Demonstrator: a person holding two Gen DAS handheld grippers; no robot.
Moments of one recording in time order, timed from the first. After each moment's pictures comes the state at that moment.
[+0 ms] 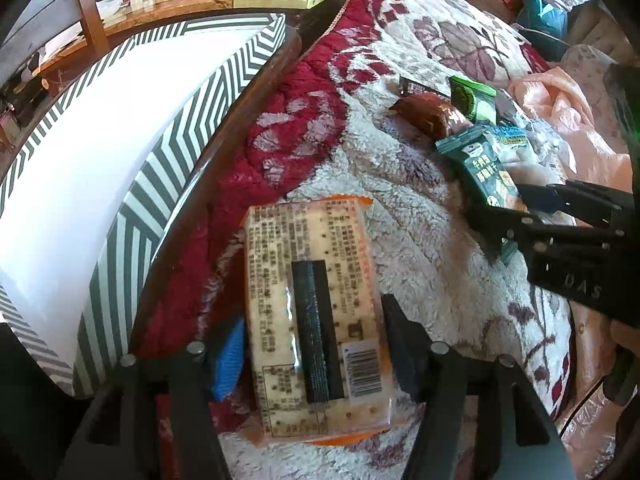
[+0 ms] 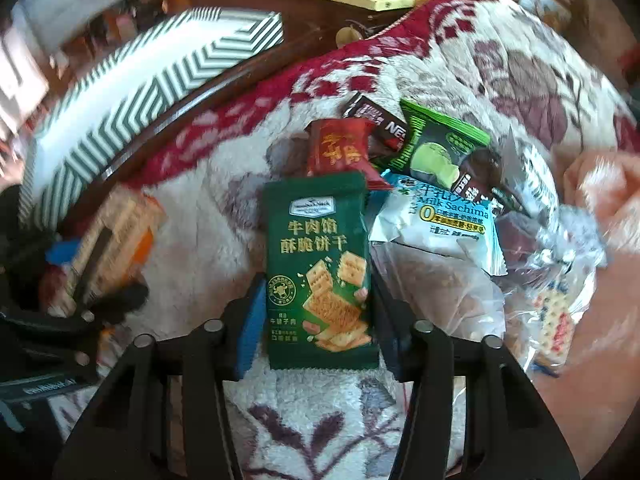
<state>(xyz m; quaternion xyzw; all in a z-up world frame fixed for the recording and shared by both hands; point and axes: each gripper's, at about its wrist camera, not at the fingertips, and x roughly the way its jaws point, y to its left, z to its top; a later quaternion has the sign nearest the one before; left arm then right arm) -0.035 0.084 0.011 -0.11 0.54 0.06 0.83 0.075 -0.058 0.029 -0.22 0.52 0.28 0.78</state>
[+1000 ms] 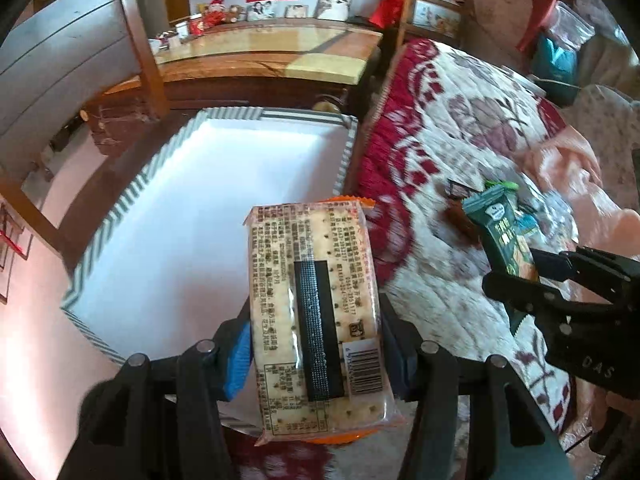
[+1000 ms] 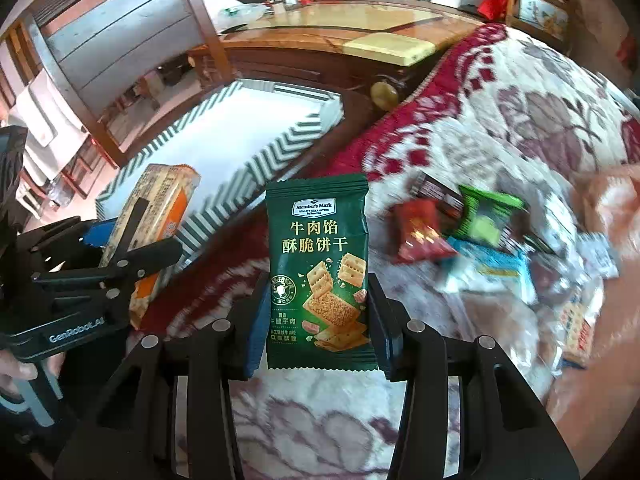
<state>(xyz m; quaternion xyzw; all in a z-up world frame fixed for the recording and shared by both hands) -0.042 0.148 0.084 -0.09 0.47 0.13 0.87 0.043 -0.012 0.083 -0.13 0.48 0.34 0.80</state>
